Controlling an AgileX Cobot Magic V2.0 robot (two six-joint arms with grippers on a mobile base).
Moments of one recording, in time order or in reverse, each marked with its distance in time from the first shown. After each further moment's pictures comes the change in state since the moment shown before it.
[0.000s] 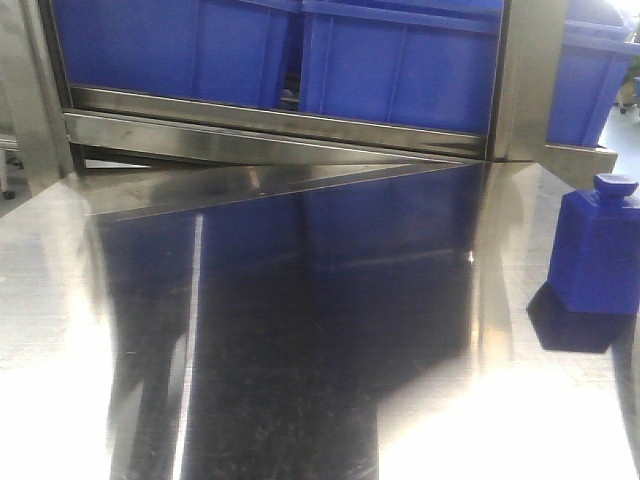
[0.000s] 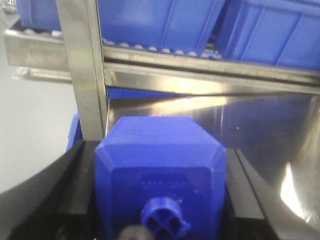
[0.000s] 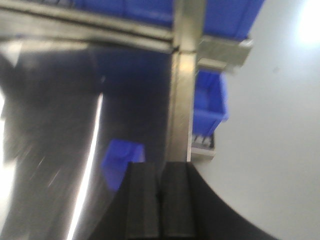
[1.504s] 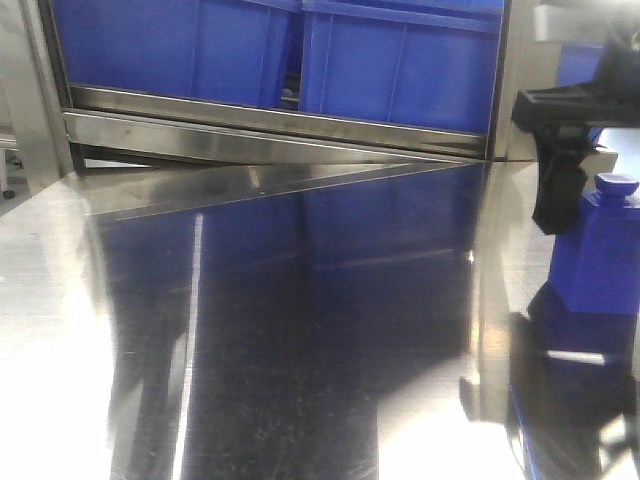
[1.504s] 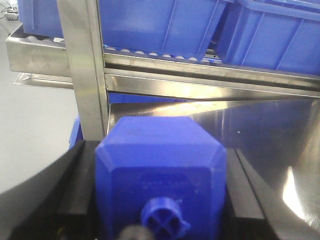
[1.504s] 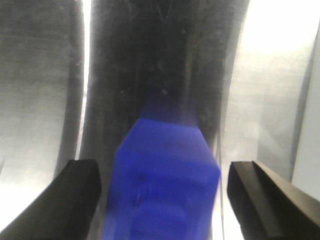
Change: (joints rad) left arm 0.000 0.000 0.004 0.000 -0.009 0.005; right arm 0.088 0.995 -0.302 0.060 0.098 0.148
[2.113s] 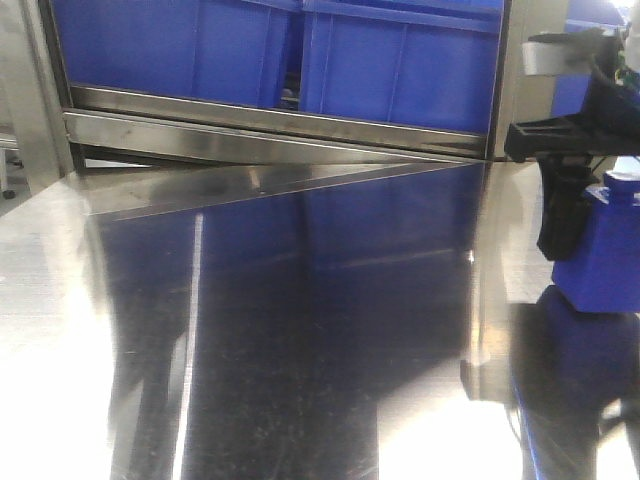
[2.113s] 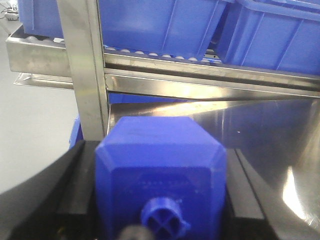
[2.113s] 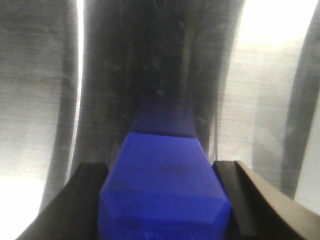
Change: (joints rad) left arm 0.000 0.000 0.000 0.000 0.000 0.001; right arm 0.000 0.025 -0.003 -0.007 0.003 0.000
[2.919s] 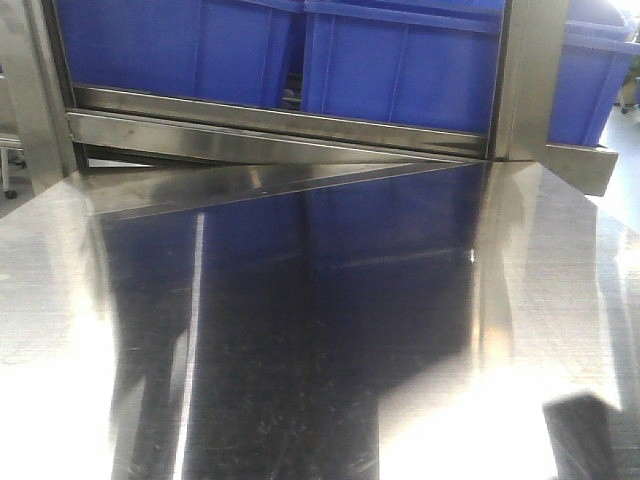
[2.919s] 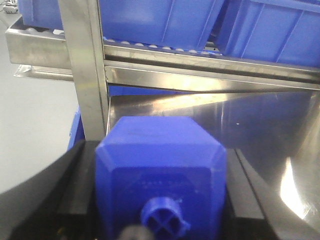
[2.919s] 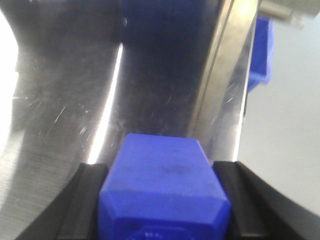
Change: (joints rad) left arm 0.000 -0.012 0.000 0.000 0.029 0.000; right arm 0.000 -0.752 0.425 -0.052 -0.365 -0.147
